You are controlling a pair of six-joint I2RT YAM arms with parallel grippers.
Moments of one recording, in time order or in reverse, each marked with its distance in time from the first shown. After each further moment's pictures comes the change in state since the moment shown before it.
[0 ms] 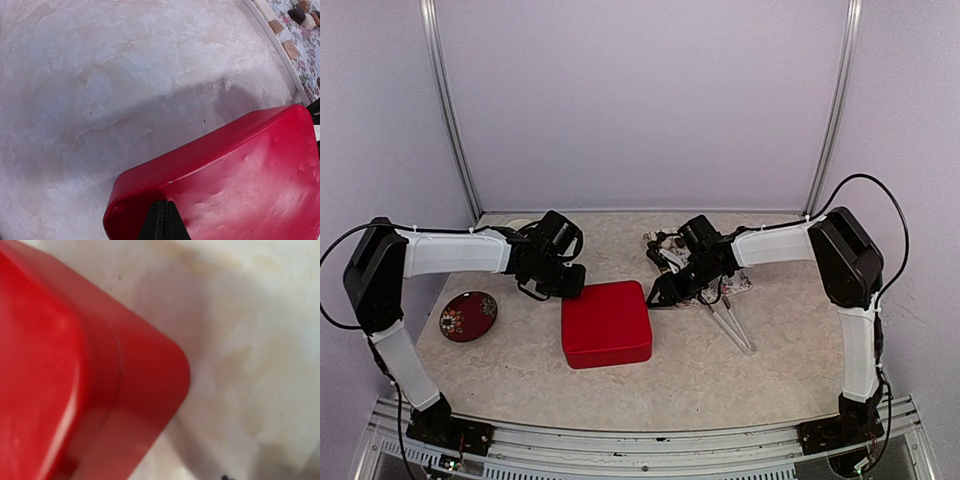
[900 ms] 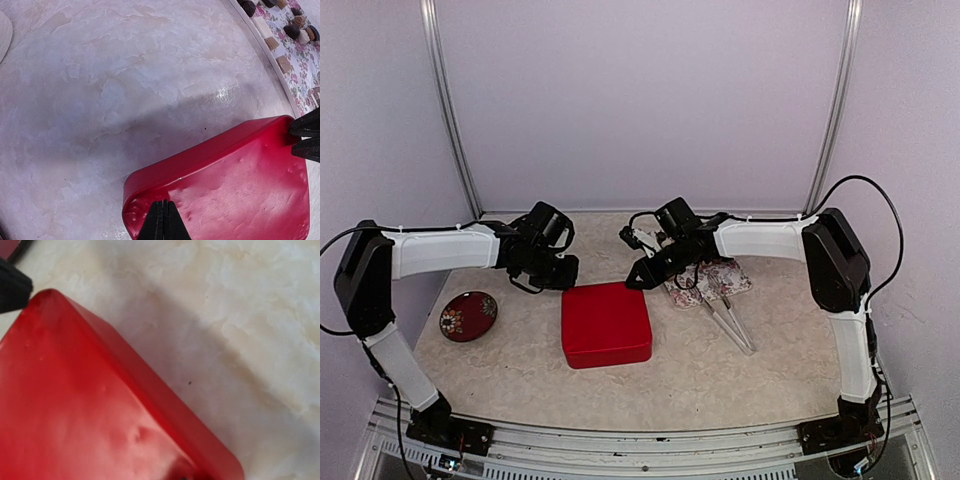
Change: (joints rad) left arm 0.034 -0.051 0.005 -0.018 0.011 -0.002; right arm 0.072 0.064 0.232 -0.048 0.075 -0.074
